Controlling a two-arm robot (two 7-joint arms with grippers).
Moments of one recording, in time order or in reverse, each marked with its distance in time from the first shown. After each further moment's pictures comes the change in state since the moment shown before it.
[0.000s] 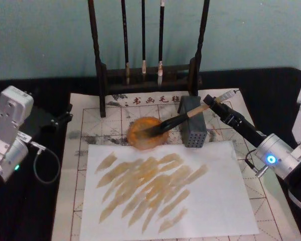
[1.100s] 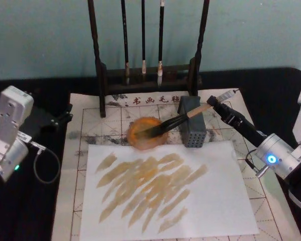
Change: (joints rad) left arm 0.000 0.000 0.000 0.000 0.000 0.000 0.000; right arm -0.001 0.000 0.001 0.000 0.004 0.000 0.000
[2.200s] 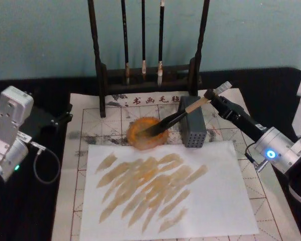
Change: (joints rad) left arm 0.000 0.000 0.000 0.000 0.000 0.000 0.000; right arm 0.011 0.020 -0.023 -0.043 -0.034 -0.041 -0.001
